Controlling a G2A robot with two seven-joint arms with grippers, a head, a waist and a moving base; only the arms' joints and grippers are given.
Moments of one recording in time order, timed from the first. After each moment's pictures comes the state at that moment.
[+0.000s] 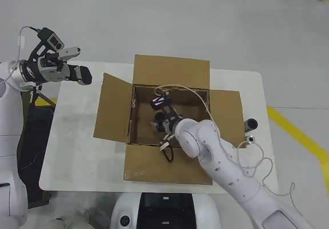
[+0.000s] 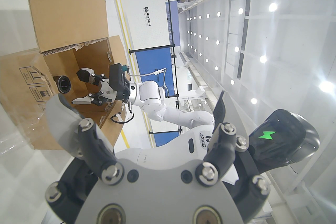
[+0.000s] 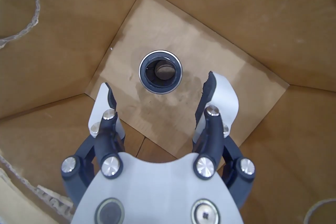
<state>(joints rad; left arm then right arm) 0.86 -0.88 -1.61 -1.32 -0.55 0.11 -1.47 -0.99 -1.46 0.79 -1.60 -1.14 0.19 0.99</state>
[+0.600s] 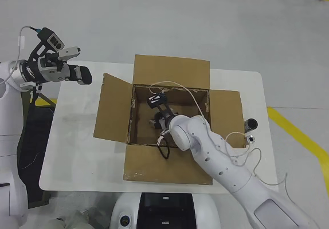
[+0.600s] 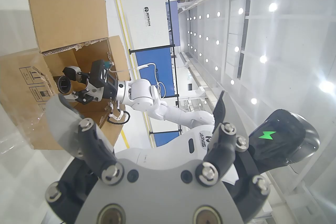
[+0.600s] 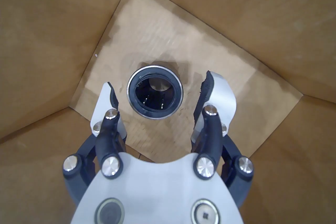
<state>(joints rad) 0.86 -0.88 -1.61 -1.32 -0.55 0.11 -1.47 -0.90 -1.51 0.74 -1.41 -1.11 0.21 0.94</state>
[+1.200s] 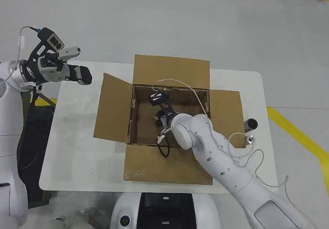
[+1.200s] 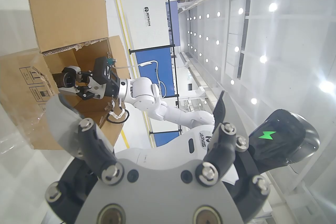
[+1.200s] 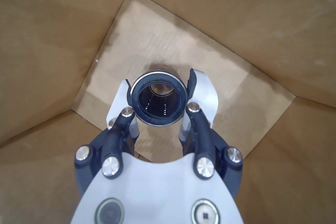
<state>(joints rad) 0.86 -0.88 -1.61 -1.32 -0.55 0.11 -1.47 -0.94 -1.51 0.79 -1.47 -1.14 0.19 0.96</state>
